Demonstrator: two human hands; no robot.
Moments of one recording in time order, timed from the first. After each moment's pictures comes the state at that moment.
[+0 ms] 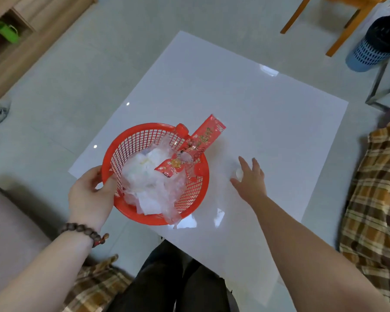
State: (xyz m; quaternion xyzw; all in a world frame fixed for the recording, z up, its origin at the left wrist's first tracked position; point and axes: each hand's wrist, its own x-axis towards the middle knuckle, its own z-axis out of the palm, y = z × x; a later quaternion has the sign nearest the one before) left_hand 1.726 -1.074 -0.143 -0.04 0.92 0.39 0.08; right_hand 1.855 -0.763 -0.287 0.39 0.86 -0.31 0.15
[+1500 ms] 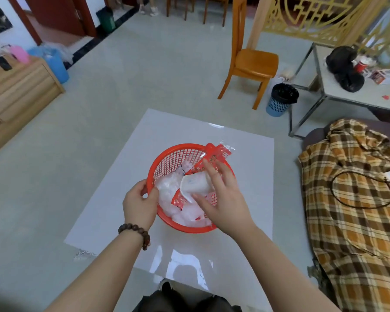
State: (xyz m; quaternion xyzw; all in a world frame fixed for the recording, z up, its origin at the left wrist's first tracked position) left_hand 1.721 -1.015 -0.061 0.08 0.82 0.55 0.16; right_hand 1.862 -0.877 -0.026 0.24 0.90 -0.31 -0.20
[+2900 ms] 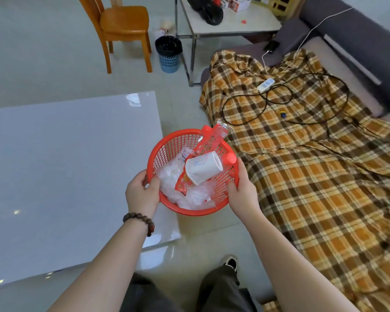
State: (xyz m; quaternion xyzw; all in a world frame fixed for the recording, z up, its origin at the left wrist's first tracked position) left_hand 2.062 -0.876 -0.101 0.25 0.77 0.49 0.31; right_hand 2.276 -0.812 -0.091 0.63 0.61 -0.41 -0.24
